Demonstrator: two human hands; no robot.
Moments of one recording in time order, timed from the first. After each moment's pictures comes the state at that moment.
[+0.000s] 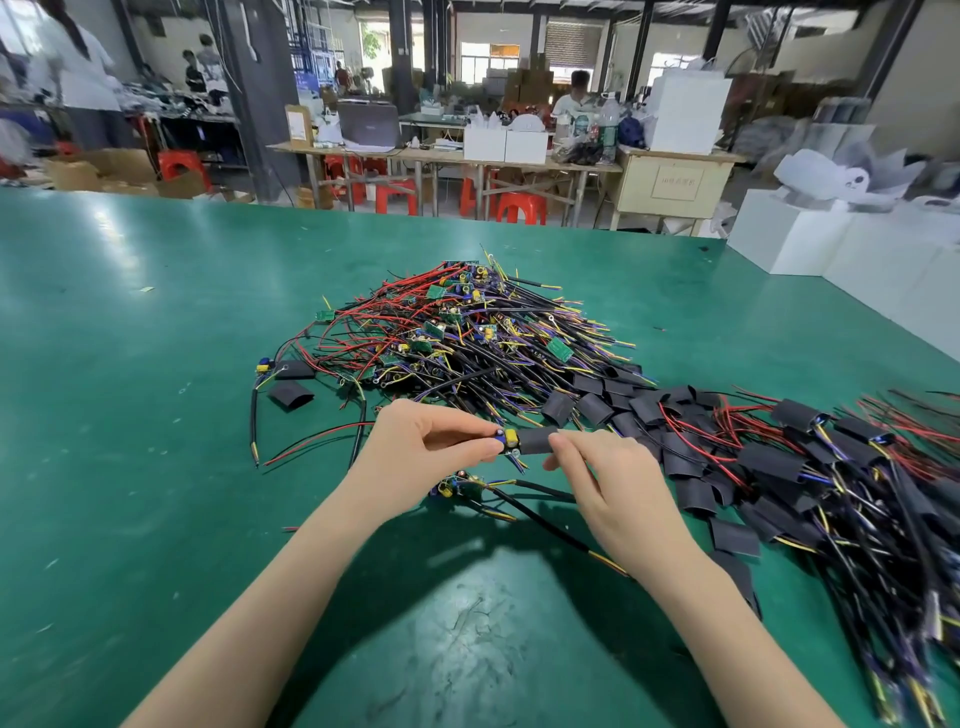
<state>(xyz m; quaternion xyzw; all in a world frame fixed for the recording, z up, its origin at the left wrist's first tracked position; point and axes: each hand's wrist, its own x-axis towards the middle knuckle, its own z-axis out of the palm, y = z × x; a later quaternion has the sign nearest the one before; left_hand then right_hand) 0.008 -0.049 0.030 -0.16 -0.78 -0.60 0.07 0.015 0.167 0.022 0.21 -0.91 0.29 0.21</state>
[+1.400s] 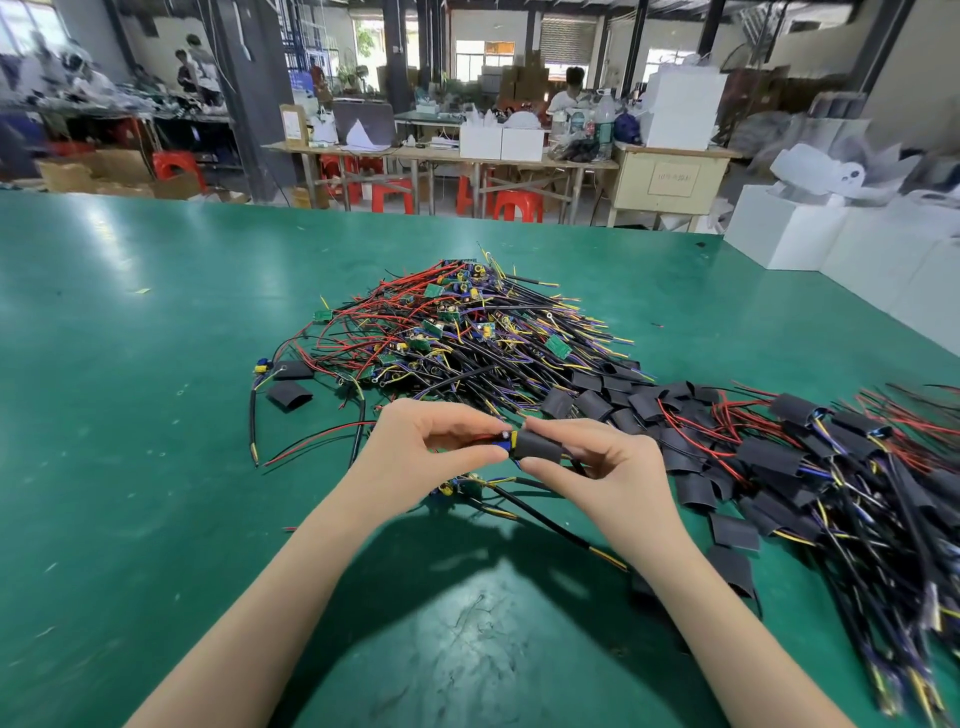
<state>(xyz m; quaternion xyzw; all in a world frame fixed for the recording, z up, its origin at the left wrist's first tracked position) 0.012 -0.045 0.034 -0.21 -0.78 -0.58 0.09 0.016 0.160 0.023 0.20 -0.76 0.61 0.13</state>
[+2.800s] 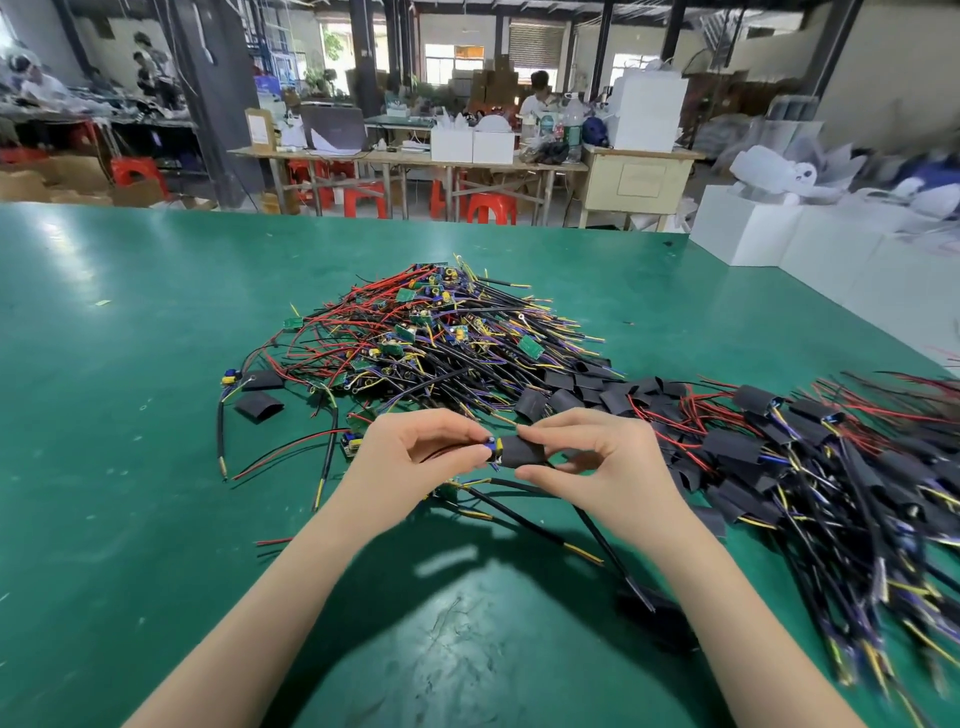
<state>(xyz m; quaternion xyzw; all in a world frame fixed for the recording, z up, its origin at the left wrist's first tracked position) 0.009 -0.036 0.021 -0.20 -0.75 -0.63 0.06 0.014 0.180 0.039 0.25 -0.83 0.47 0.16</state>
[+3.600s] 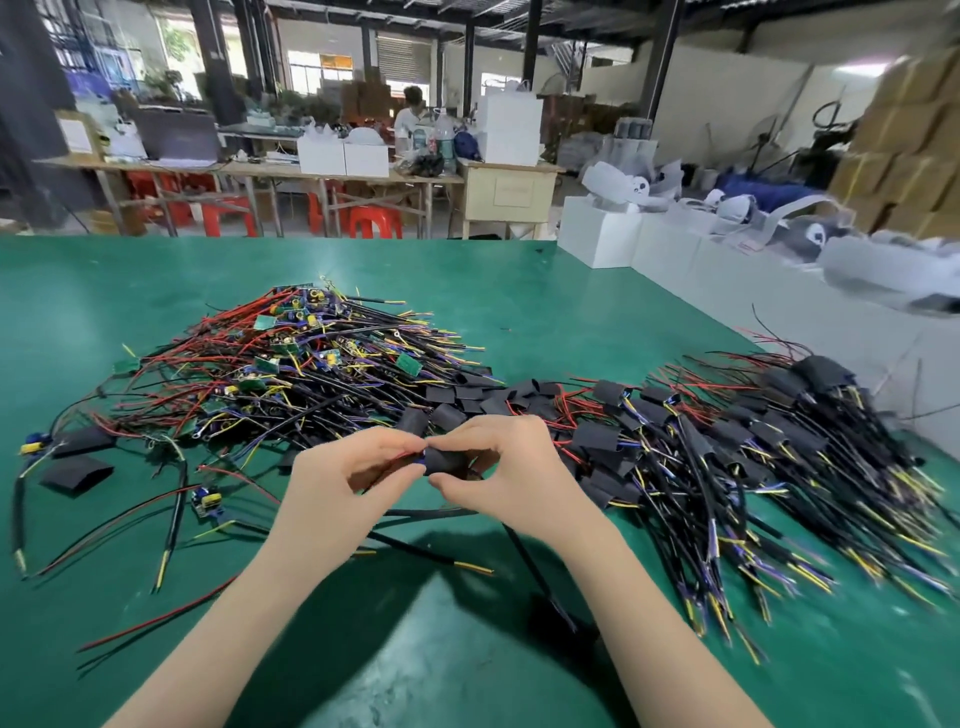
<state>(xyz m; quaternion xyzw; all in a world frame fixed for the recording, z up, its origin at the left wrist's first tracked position) 0.001 0.018 0.027 -0.26 -0.79 -0.53 0.15 0.016 0.205 0.054 0.23 -0.89 0.35 0.19</state>
